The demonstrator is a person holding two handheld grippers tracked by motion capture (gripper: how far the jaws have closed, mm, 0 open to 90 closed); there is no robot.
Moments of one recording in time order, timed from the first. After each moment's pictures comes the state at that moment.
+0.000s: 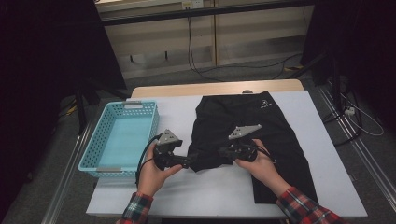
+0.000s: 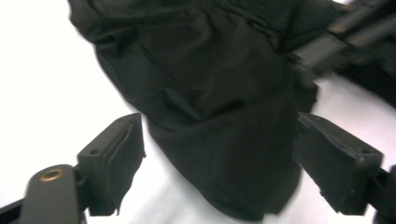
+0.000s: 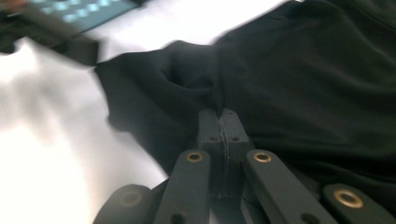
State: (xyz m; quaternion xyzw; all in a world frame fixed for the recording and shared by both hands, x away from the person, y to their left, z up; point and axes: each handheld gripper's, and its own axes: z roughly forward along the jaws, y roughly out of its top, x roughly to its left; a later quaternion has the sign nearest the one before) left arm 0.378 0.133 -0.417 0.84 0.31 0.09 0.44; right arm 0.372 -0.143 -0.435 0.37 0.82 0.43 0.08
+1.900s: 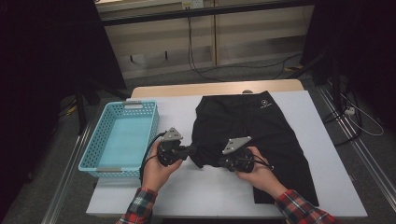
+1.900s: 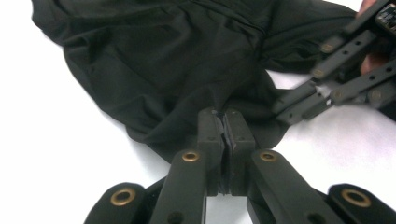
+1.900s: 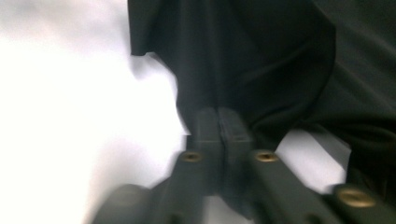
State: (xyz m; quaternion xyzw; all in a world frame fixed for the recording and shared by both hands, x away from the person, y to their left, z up) left arm 0.386 0.128 -0.412 0.85 0.29 0.06 0.44; right arm 0.349 -0.131 -0.448 0.30 0.88 0.37 0.10
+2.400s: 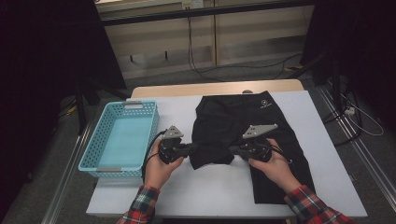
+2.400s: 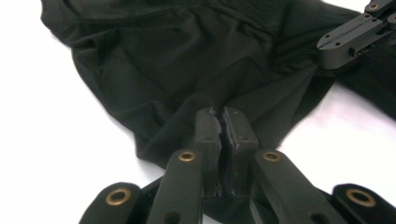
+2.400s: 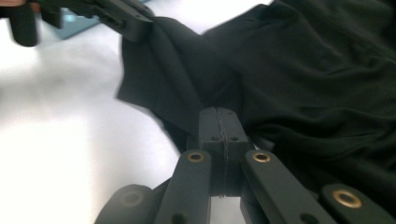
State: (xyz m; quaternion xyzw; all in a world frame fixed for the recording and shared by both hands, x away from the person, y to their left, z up) left arm 0.398 0.122 -0.420 0.84 0.31 0.08 0.44; right arm 0.358 -0.174 -0.424 0.36 0.82 0.44 0.10
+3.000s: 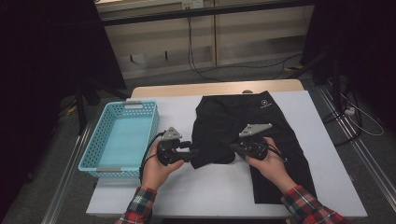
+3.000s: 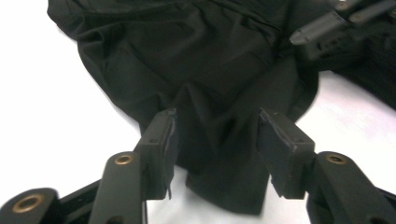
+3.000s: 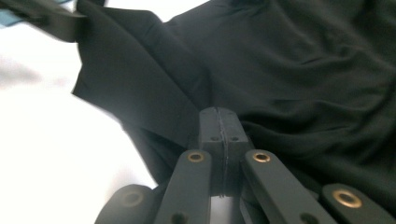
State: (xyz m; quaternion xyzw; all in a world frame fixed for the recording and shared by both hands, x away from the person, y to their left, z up) left arm 0.386 0.131 -0.420 0.84 0.31 0.07 0.44; right arm 0.368 -0.172 -0.433 0.38 0.82 0.40 0.13
